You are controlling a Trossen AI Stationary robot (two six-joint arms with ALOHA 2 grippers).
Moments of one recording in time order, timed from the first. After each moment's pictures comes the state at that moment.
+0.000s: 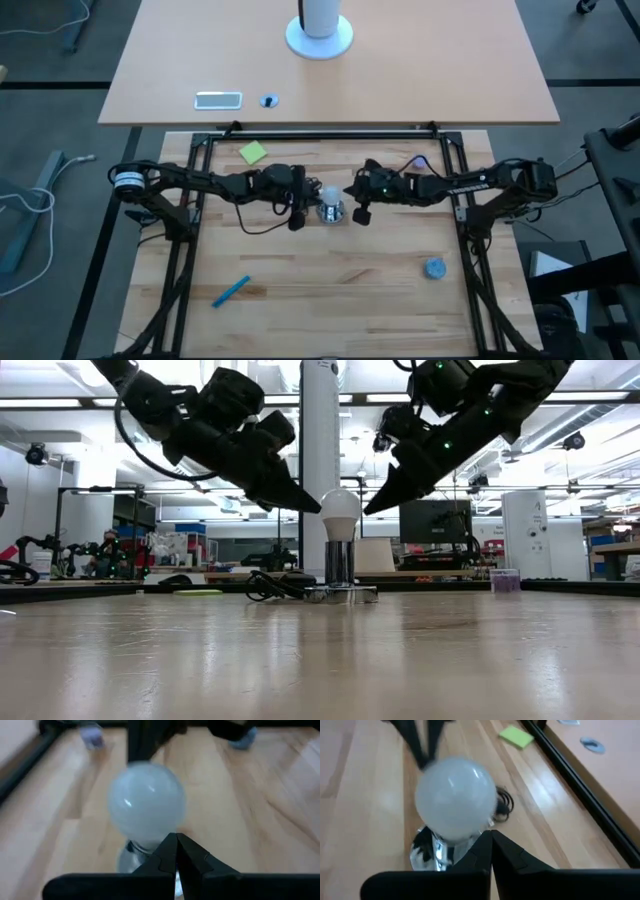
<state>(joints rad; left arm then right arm) 0.21 1.55 0.77 0.29 0.14 0.11 -0.14 1.43 0.73 0.15 0.17 -0.10</state>
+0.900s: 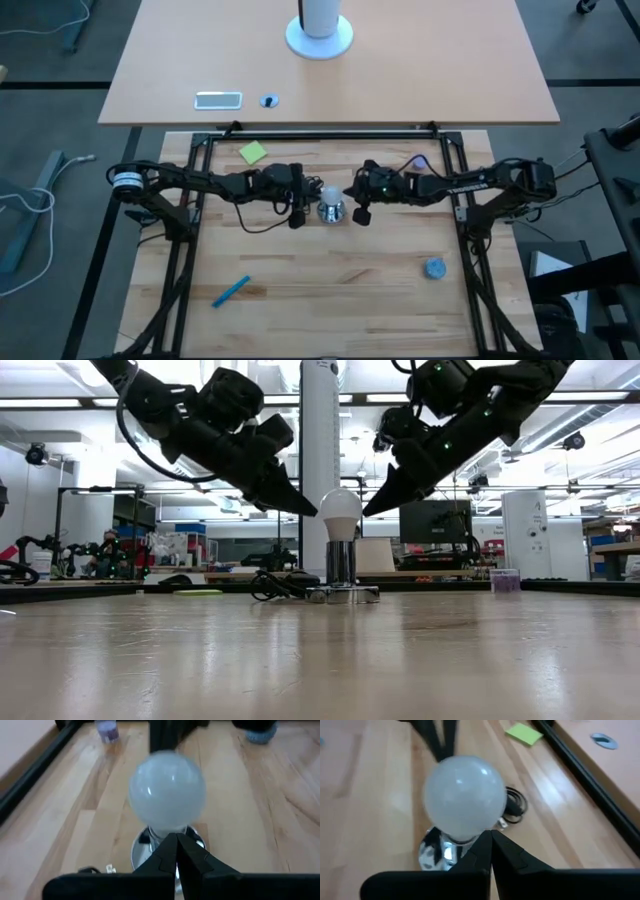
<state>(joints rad) 0.21 1.54 0.77 0.26 0.09 0.11 -0.15 1.43 0.73 0.15 0.13 -0.08</state>
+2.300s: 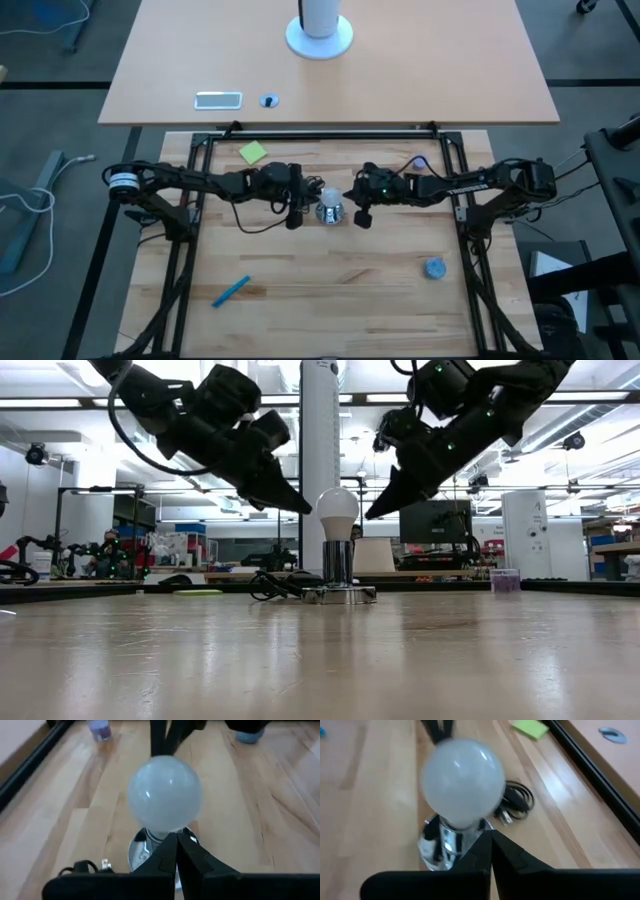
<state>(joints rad) 0.22 1.50 0.77 0.20 0.13 0.10 -0.14 1.43 0.72 0.13 0.11 -0.08</state>
